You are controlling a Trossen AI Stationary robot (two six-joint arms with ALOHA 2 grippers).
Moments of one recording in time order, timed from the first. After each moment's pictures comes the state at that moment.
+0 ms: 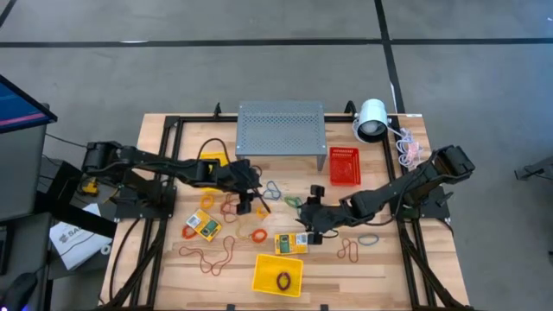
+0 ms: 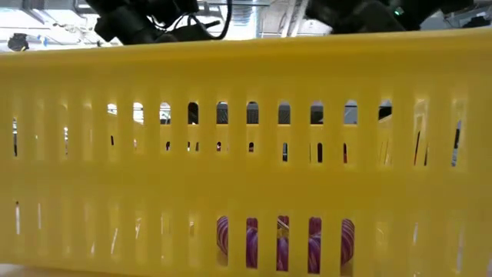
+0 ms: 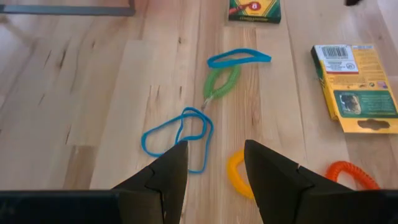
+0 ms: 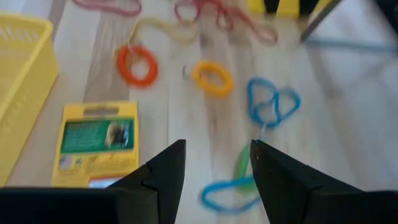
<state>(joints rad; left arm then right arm) 0.01 1.43 0.80 -0.14 -0.07 0.00 0.38 1.58 0.90 -0.15 0.45 0.20</state>
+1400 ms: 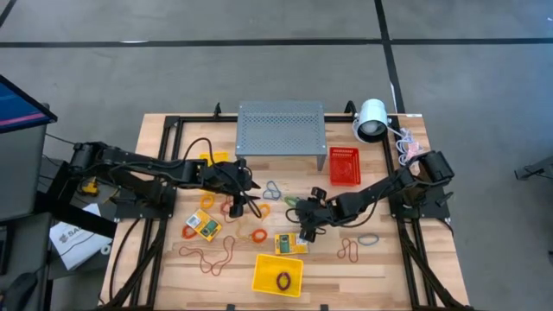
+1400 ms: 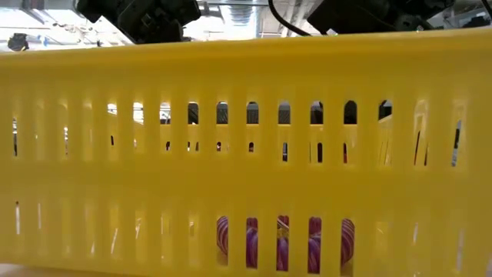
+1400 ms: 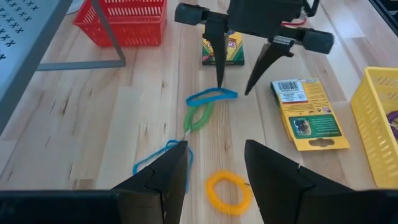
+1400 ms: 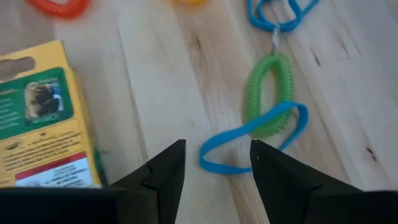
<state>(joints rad) -0.05 1.29 0.78 -0.13 -0.07 0.03 0.30 1.77 0.92 -0.21 0.37 0.47</state>
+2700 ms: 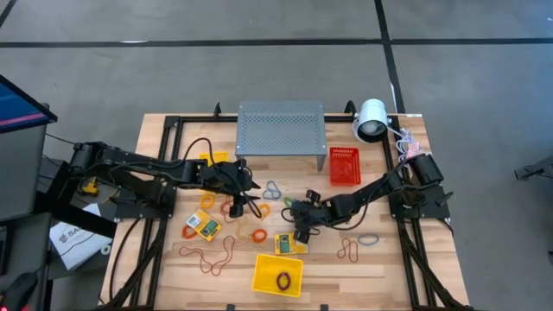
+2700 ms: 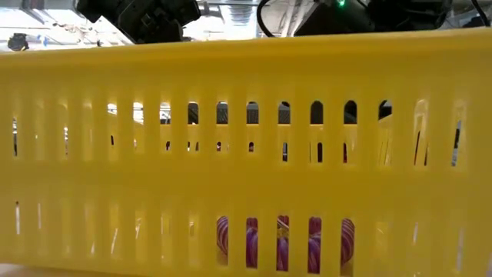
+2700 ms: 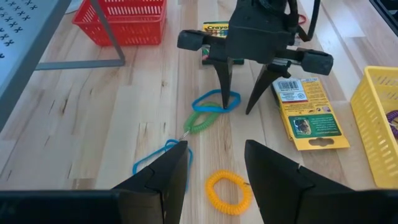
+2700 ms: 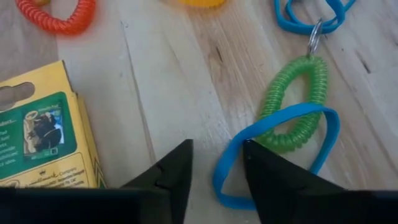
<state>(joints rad) -0.05 1.29 0.78 -0.13 -0.07 0.02 0.28 1.89 0.92 -0.07 0.31 0.50</state>
